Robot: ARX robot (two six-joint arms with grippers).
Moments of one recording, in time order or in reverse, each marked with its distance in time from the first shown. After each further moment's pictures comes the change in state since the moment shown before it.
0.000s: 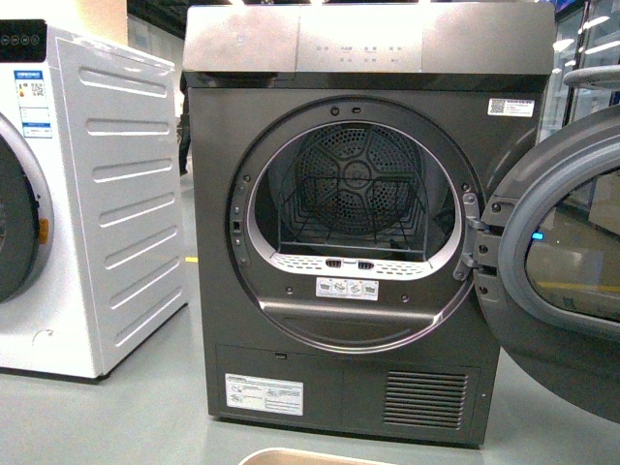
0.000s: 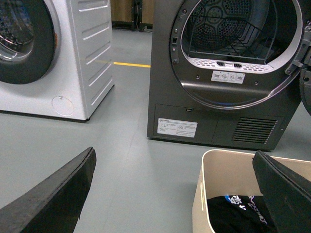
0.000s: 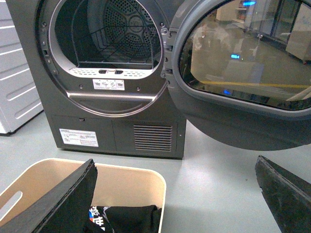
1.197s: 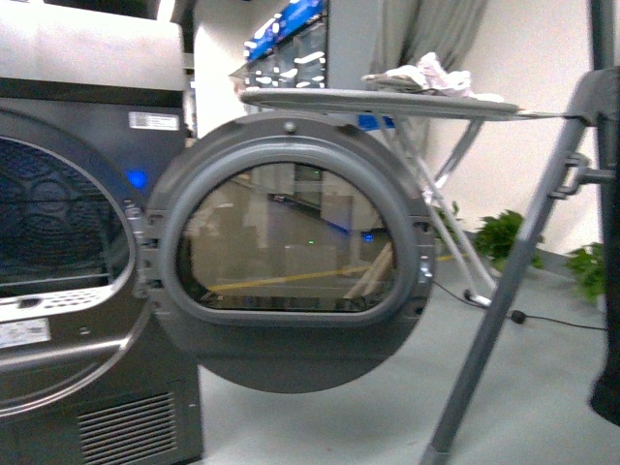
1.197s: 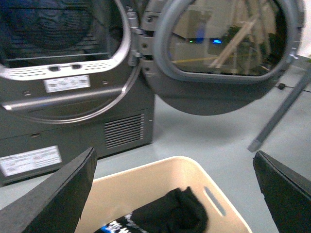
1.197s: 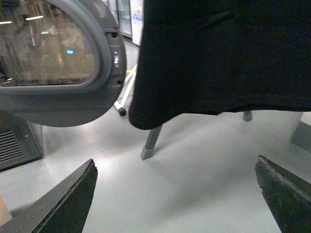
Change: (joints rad) left arm -0.002 0.003 0.000 0.000 0.003 0.000; right arm -0.001 0.000 0.000 0.000 0.005 0.000
